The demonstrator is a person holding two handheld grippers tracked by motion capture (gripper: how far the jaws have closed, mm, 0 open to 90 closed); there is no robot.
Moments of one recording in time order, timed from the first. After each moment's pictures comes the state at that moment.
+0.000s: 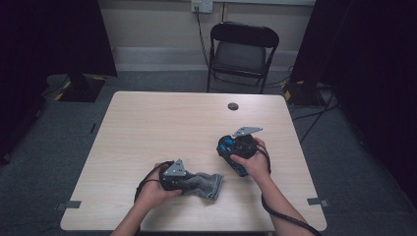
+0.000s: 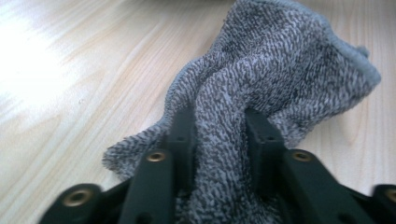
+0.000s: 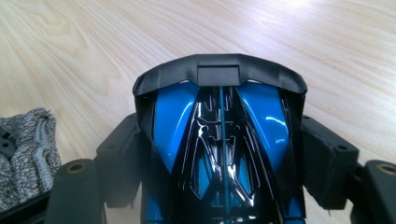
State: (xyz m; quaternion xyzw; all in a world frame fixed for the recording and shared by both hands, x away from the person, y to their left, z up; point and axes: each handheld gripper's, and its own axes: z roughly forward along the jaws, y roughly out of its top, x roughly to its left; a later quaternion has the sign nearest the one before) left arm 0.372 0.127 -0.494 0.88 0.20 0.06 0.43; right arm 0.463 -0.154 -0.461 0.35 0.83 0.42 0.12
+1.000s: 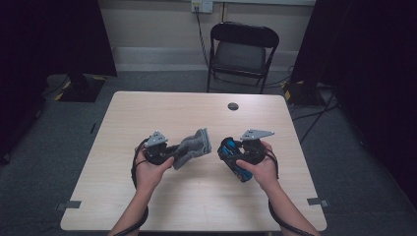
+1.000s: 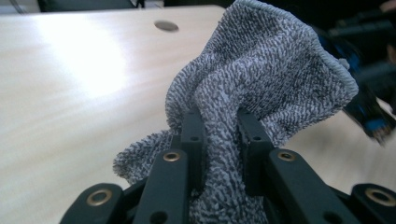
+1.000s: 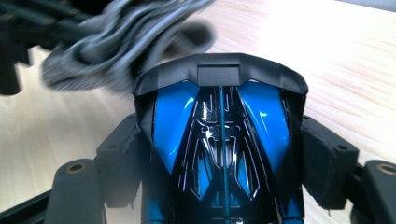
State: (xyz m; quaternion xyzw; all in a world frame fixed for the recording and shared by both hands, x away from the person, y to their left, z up) left arm 0.409 0.153 -0.432 0.74 0.40 0.13 0.53; right arm 0.427 -0.164 -0.430 0.32 0.81 0.48 0.10
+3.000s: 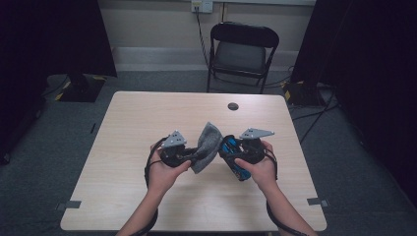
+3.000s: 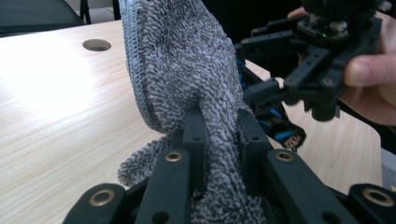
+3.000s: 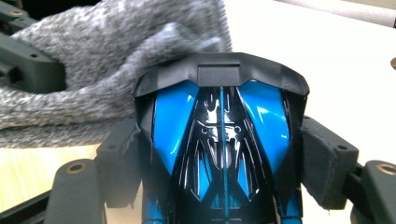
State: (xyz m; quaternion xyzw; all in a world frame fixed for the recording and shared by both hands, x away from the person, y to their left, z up) left arm 0.387 0.110 -0.410 0.77 0.32 0.08 0.54; right arm 0.424 -0.160 -0.422 0.34 0.80 0.47 0.13
